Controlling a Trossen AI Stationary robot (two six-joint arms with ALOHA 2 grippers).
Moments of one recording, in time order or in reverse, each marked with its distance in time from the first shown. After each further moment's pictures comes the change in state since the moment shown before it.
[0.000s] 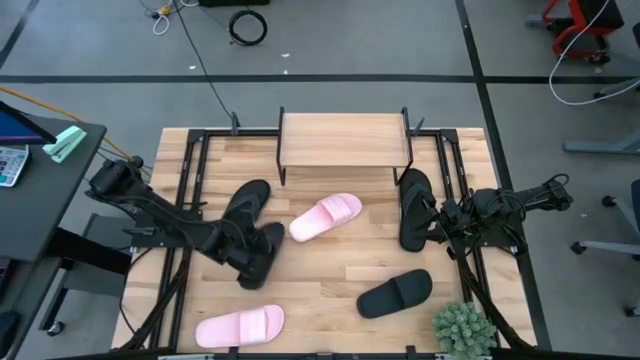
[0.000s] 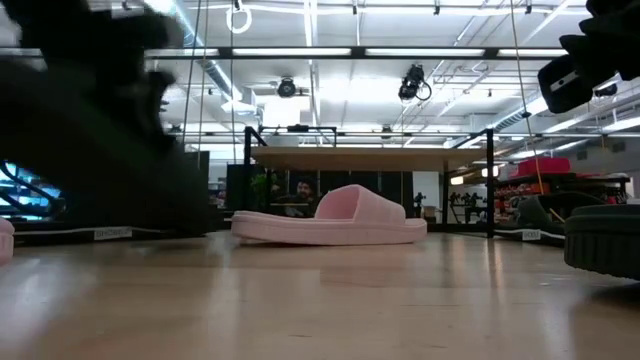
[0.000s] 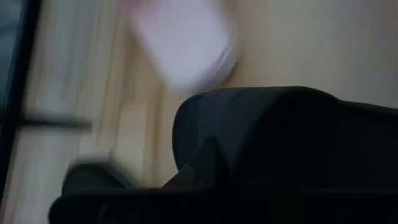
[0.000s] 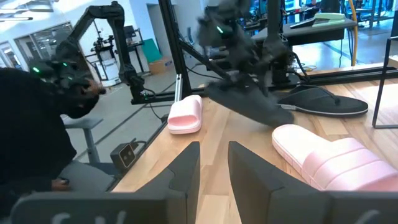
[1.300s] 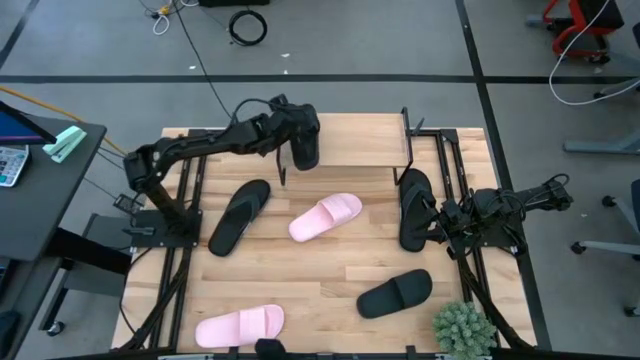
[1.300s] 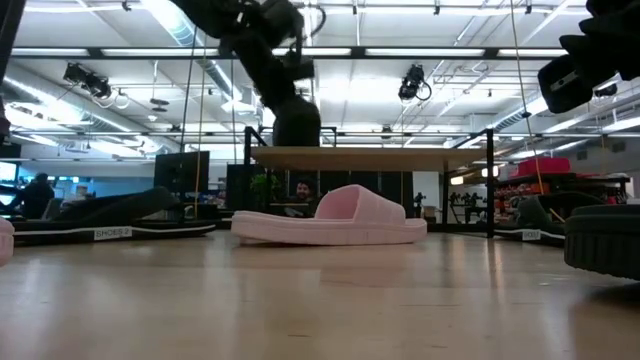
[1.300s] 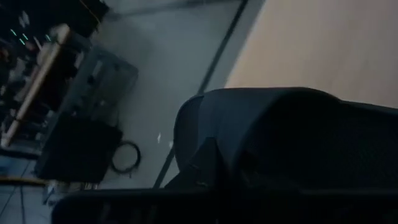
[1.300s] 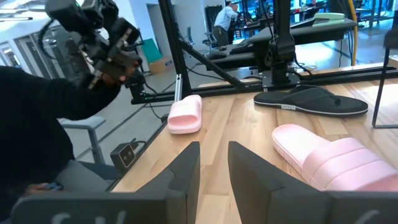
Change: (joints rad) left arm 0.970 0.274 0.526 0.269 0.094 0.727; right arm 0.000 0.000 0.000 0.000 0.000 0.000
